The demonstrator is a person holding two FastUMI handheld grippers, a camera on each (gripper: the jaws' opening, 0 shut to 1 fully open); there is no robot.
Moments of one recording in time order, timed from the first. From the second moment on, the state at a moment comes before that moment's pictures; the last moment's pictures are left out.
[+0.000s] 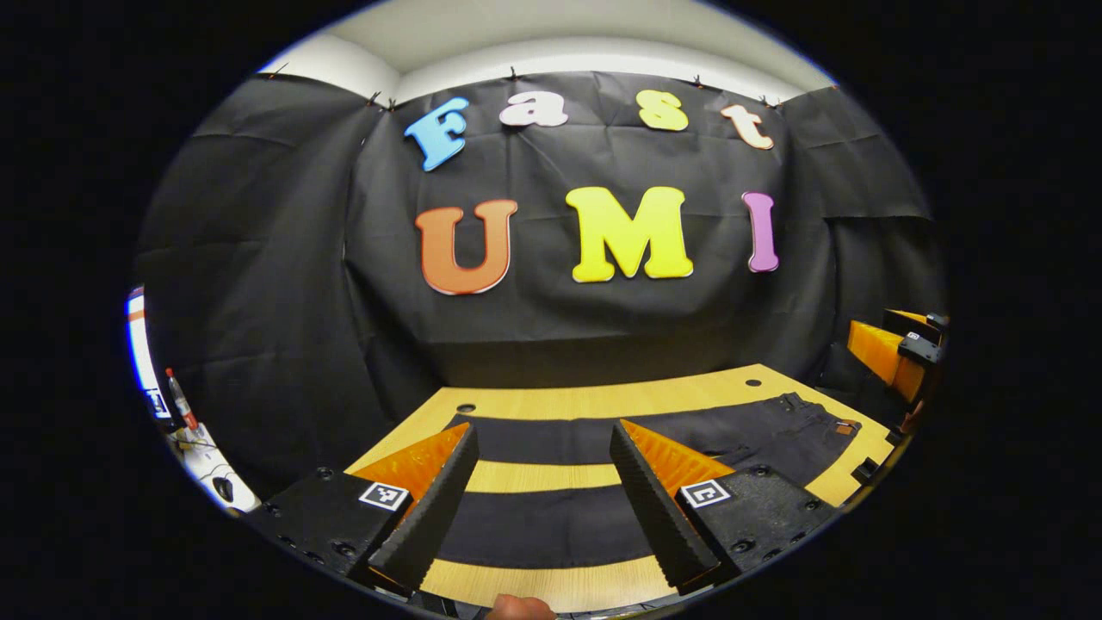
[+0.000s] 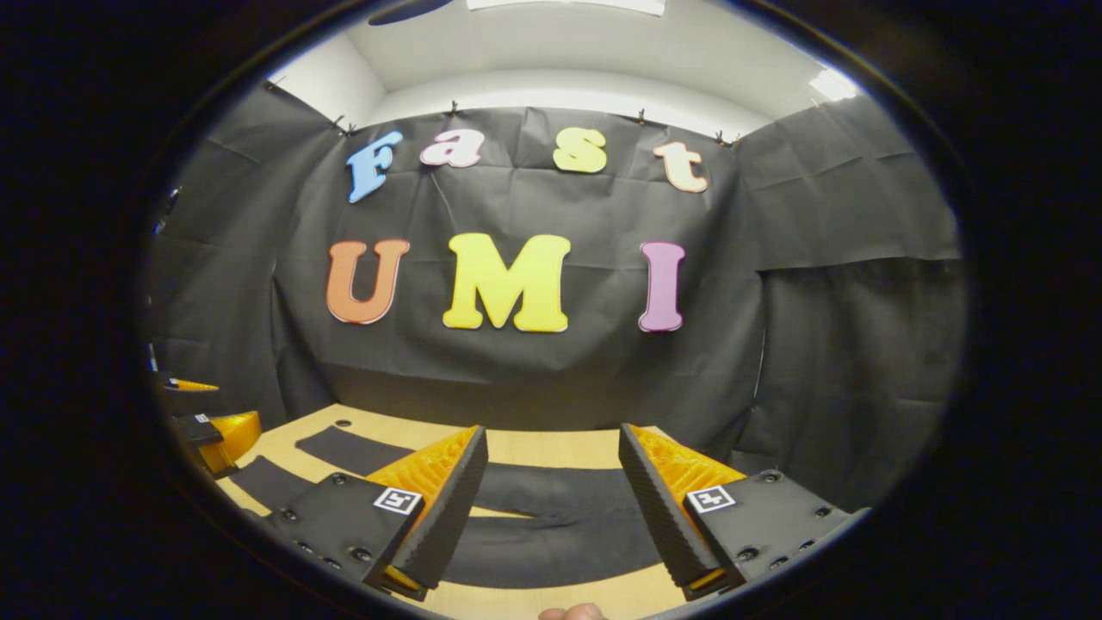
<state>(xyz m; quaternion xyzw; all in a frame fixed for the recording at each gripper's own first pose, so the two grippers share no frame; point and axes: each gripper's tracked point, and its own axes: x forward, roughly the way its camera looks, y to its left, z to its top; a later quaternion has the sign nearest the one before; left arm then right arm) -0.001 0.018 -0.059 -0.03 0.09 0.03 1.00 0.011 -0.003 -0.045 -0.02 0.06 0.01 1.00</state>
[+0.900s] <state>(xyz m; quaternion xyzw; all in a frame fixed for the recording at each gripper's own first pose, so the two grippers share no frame) -0.025 0.125 -0.278 -0.48 0.36 0.27 0.75 0.049 -0.167 -0.222 0.25 0.34 -0.16 0.89</state>
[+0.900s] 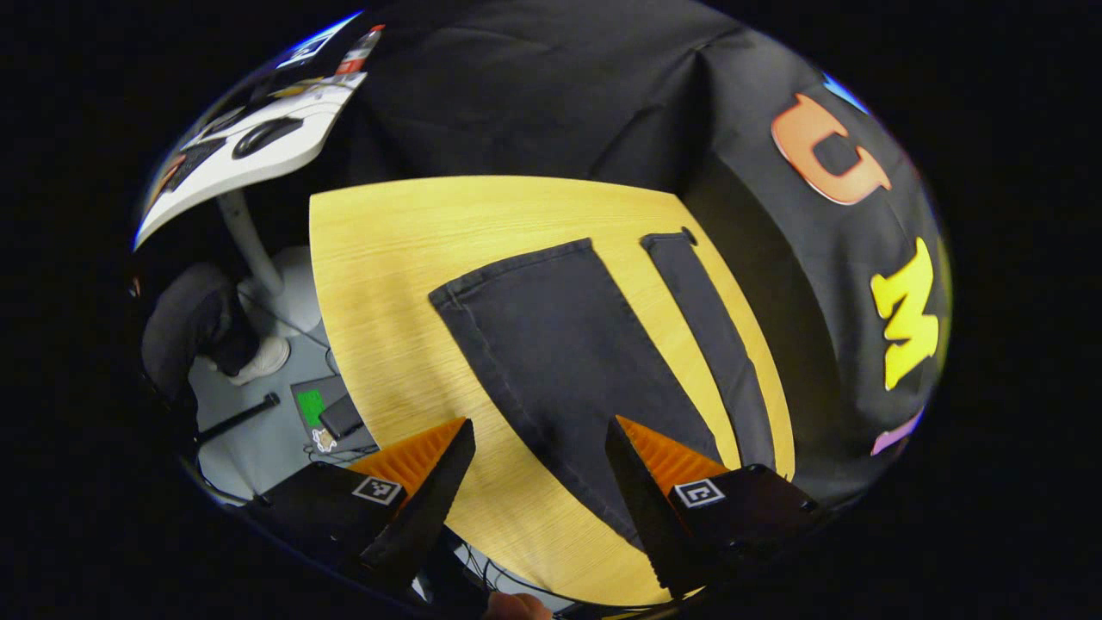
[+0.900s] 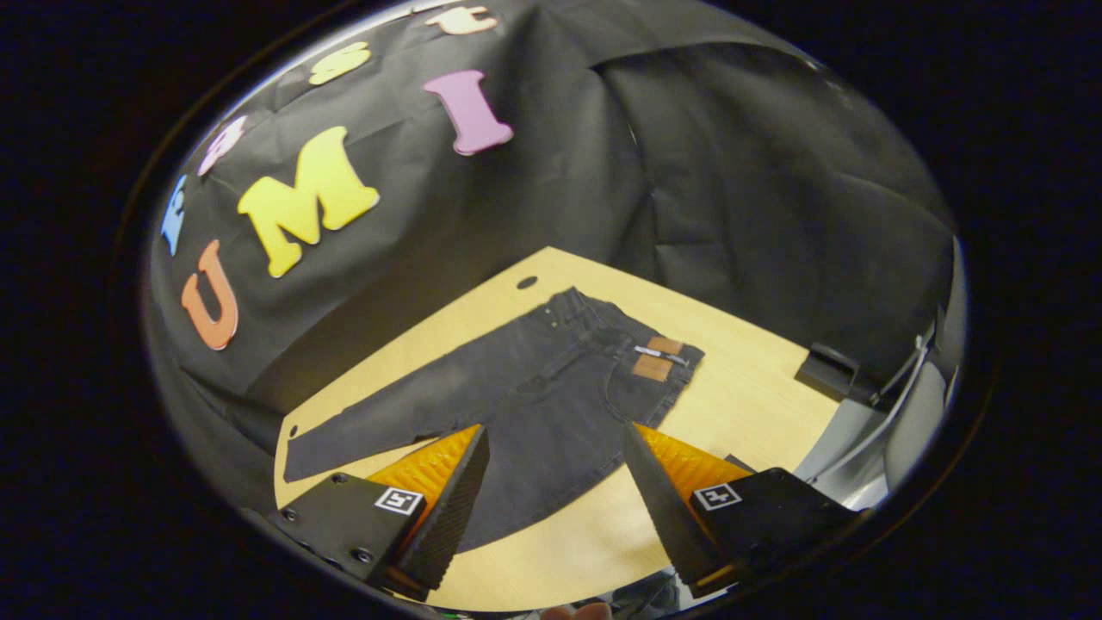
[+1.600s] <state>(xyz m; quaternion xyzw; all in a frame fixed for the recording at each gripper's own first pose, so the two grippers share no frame) 0.001 0.162 -0.295 -0.54 0.33 0.33 0.70 0.087 -0.241 -0.292 0.38 0.39 -0.25 0.80</state>
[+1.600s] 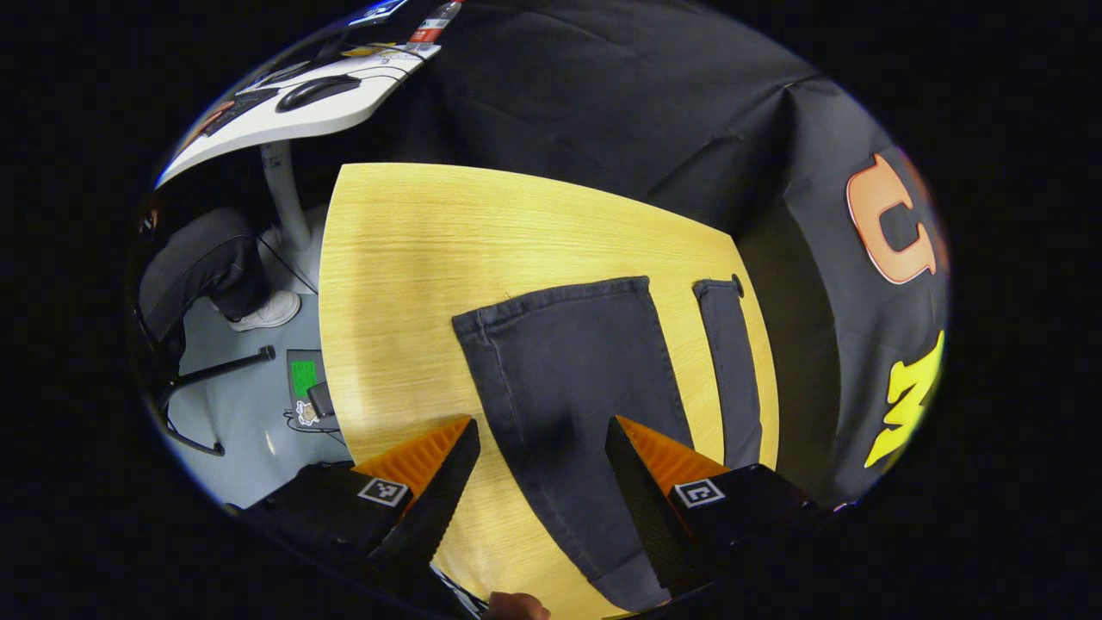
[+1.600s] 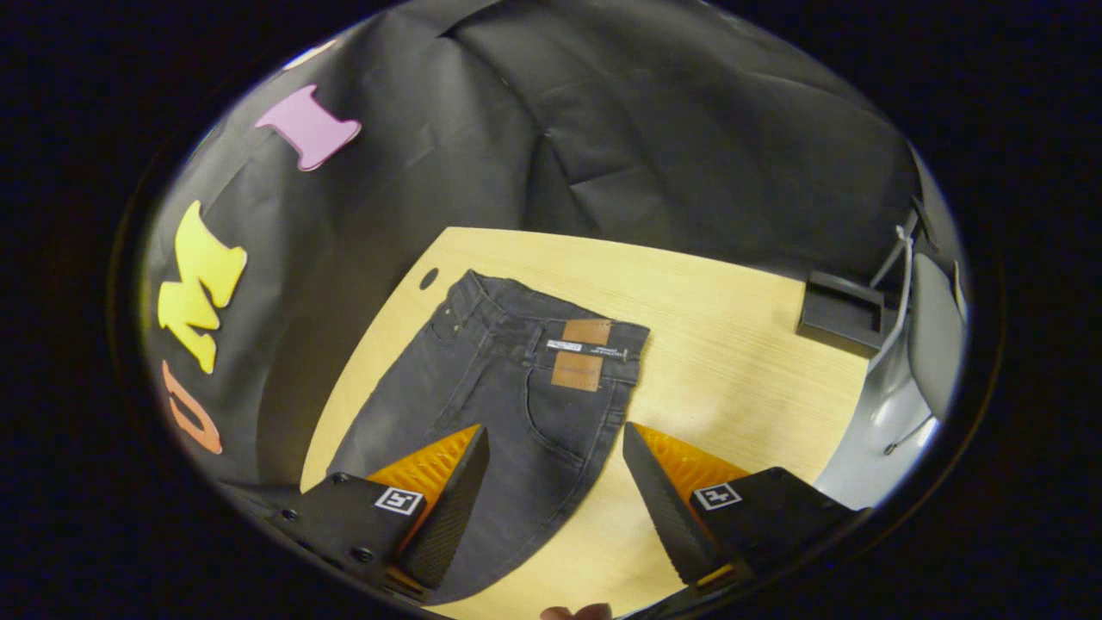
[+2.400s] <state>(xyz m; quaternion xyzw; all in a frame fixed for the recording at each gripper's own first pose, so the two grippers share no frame) -0.001 0.168 -0.294 -0.60 0.31 0.32 0.67 0.091 -0.244 -0.318 0.43 0.41 -0.25 0.77</state>
